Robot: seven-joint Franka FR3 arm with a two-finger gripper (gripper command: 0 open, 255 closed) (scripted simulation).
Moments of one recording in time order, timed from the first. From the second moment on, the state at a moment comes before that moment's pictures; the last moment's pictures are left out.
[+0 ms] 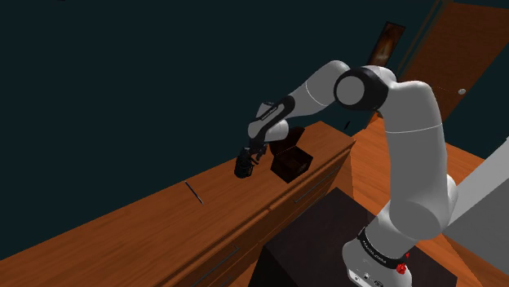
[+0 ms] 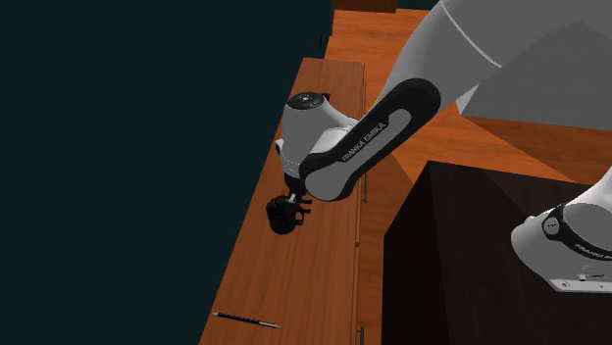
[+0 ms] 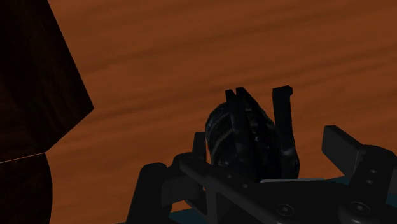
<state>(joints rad) -0.01 0.66 -0.01 -1.96 0.20 2.66 -0.10</state>
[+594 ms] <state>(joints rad) -0.01 0.69 0.00 -1.95 0.21 2.69 -0.10</state>
